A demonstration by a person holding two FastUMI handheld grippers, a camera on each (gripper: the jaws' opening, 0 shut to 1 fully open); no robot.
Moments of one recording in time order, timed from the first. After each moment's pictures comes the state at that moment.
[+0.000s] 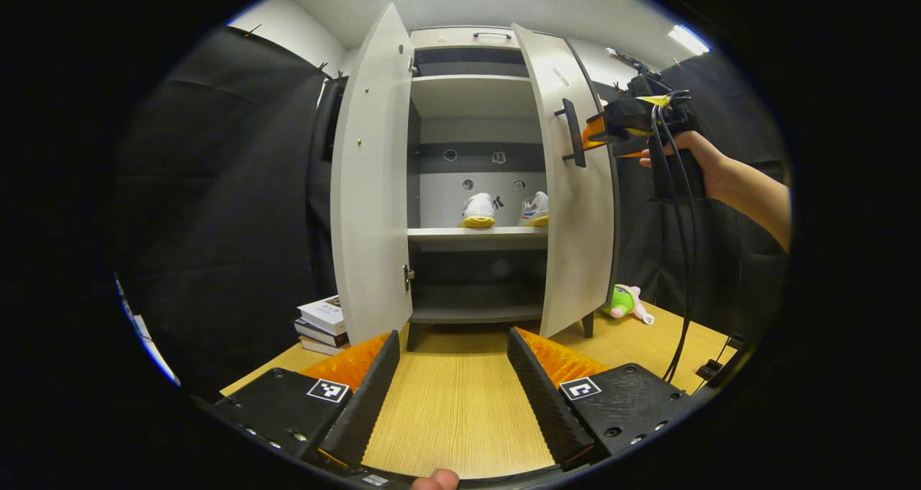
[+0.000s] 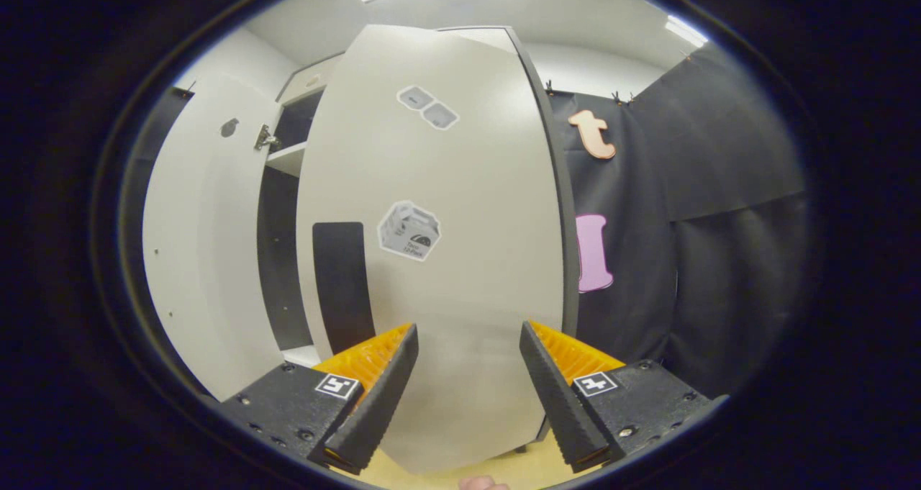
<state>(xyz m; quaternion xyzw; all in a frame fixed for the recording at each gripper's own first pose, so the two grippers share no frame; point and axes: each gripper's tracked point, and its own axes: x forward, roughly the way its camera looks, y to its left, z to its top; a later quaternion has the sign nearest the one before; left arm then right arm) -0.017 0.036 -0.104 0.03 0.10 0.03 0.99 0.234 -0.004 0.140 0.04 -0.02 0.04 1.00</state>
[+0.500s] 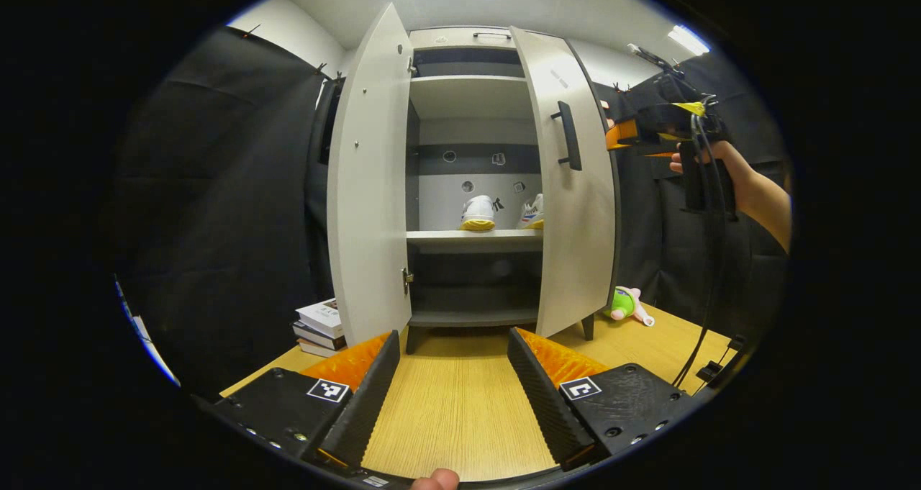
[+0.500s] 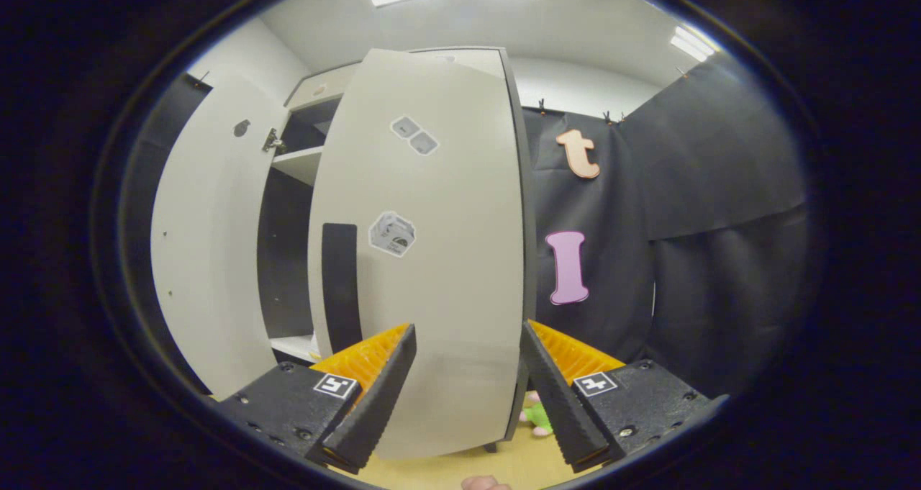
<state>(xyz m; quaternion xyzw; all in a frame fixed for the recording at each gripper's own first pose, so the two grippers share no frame) -0.009 0.027 -0.099 0.03 0.10 0.02 0.99 0.168 -0.044 0.128 0.01 -0.05 0.01 1.00</state>
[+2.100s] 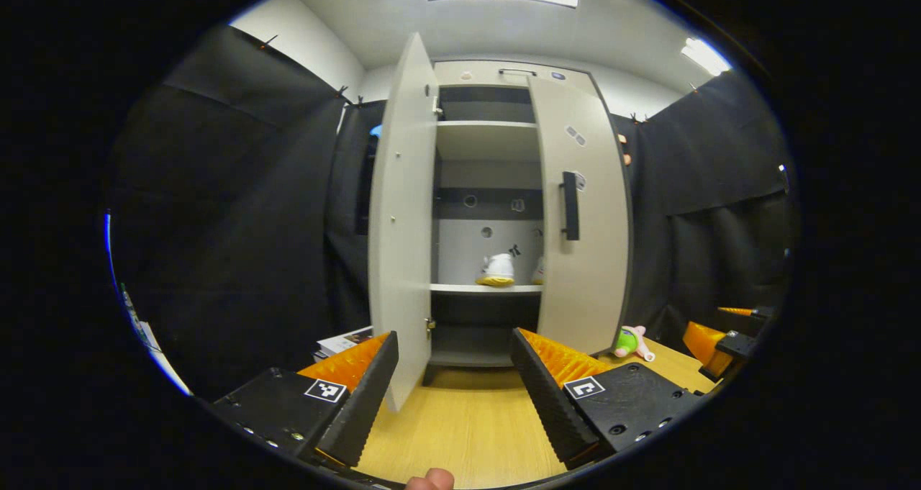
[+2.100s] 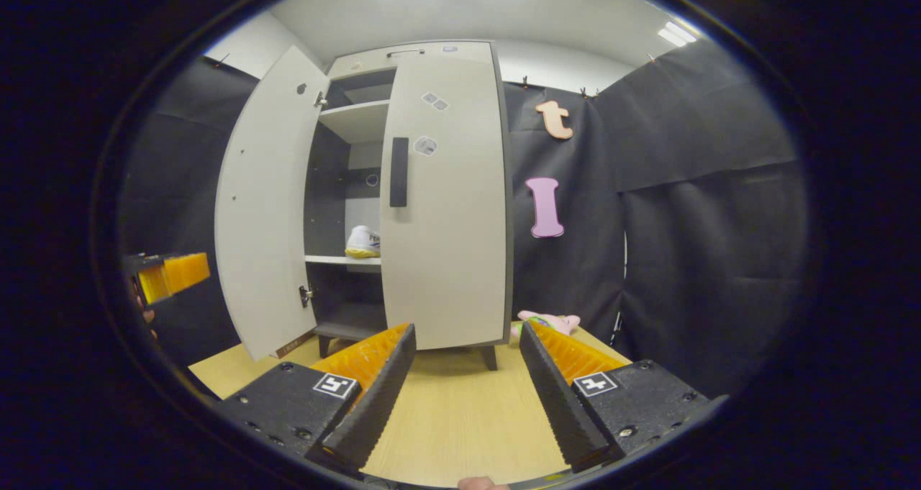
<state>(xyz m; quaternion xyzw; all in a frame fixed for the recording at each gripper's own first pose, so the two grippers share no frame) -0.013 0.096 0.008 0.00 0.03 0.08 1.00 0.003 -0.016 -0.050 0.02 0.01 -0.02 1.00</state>
